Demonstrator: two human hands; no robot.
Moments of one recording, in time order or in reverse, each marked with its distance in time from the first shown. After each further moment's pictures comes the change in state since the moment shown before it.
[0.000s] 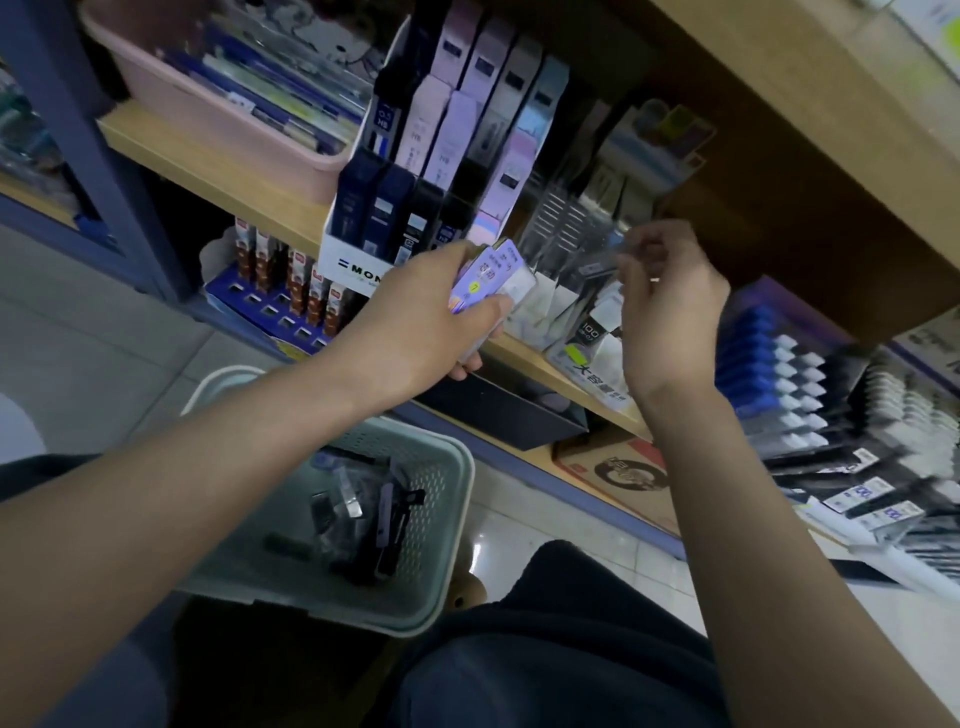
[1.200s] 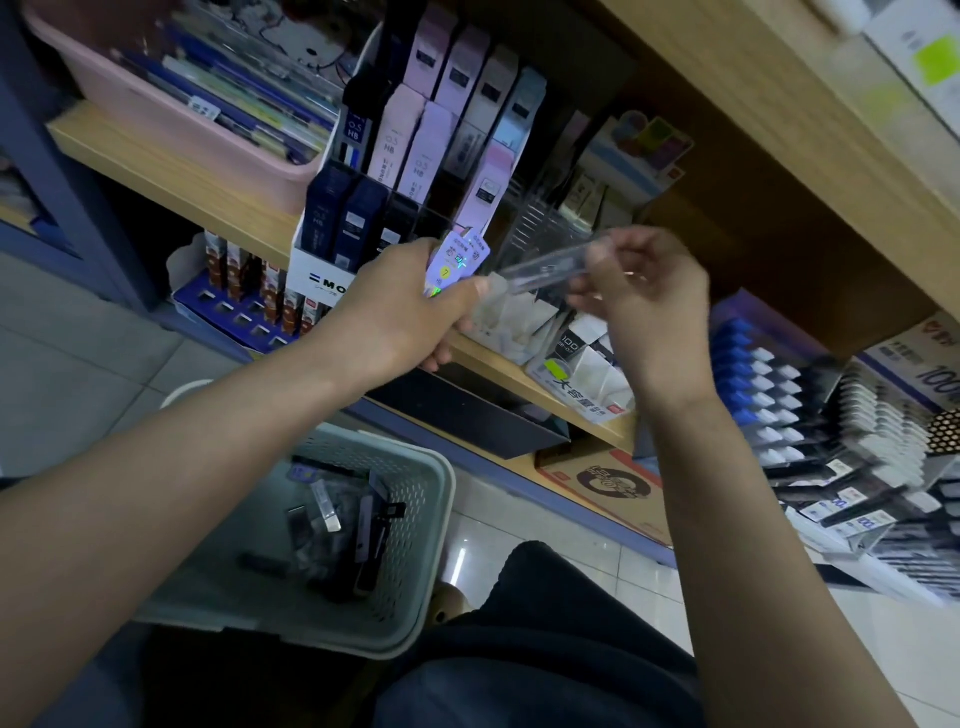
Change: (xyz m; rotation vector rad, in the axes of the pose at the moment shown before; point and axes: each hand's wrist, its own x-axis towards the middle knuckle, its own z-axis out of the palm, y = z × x) left_hand 0.023 -0.001 -0.002 -0.001 0.021 -0.047; right_hand 0.004 -0.020 -0.010 0.542 -0.176 0.239
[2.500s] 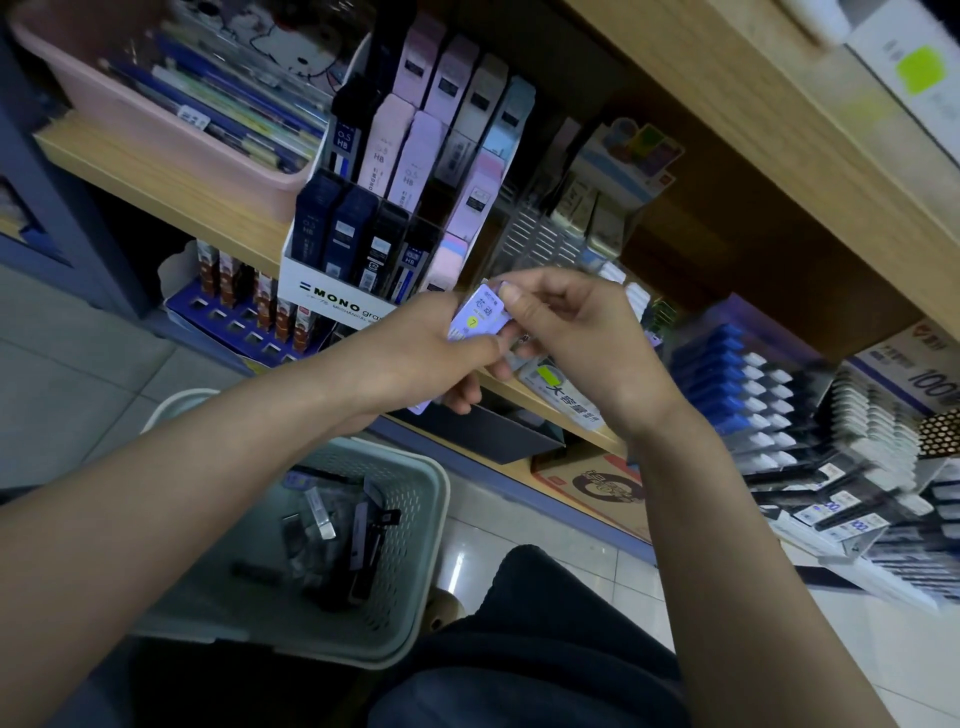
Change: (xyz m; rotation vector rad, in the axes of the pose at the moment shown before) left_hand -0.006 0.010 0.014 -0.152 -0.255 -0.135; right_hand -0.010 -0.008 0.011 -0.122 -0.429 0.052
